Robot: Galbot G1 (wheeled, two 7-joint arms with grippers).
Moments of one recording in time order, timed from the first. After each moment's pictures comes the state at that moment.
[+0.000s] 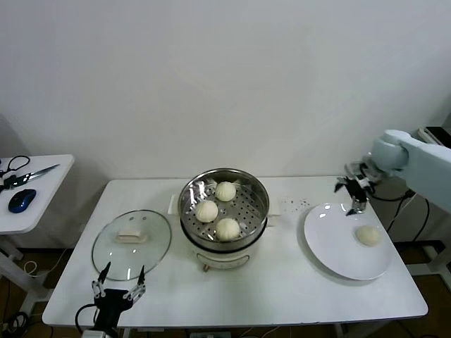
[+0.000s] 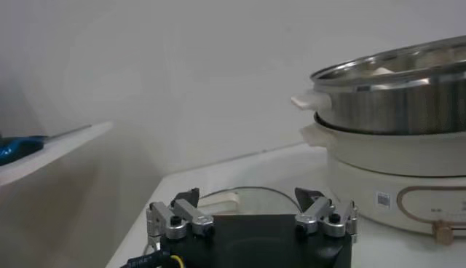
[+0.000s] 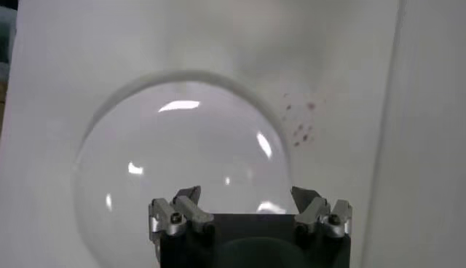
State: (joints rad) left arm 1.77 -1.49 -0.69 -2.04 0.08 -0.01 0.04; right arm 0.40 0.62 -1.21 1.14 0.08 -0.07 -1.10
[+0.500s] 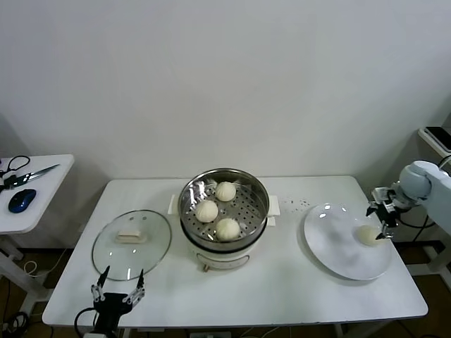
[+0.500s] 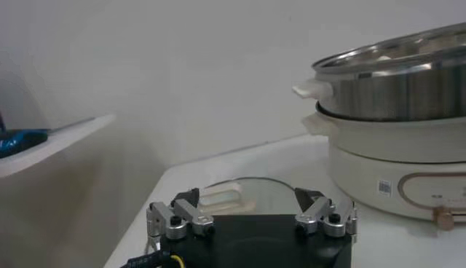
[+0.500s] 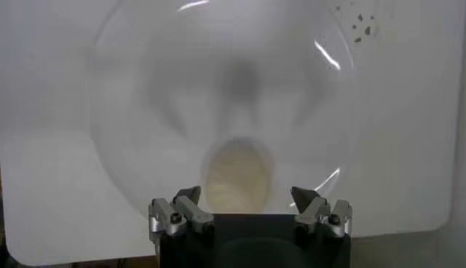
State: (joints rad) left arm 1.77 -1.51 -0.69 -2.02 0.10 -0.01 0.03; right arm 0.08 0.61 -0.86 0.91 -0.13 0.02 -1.12
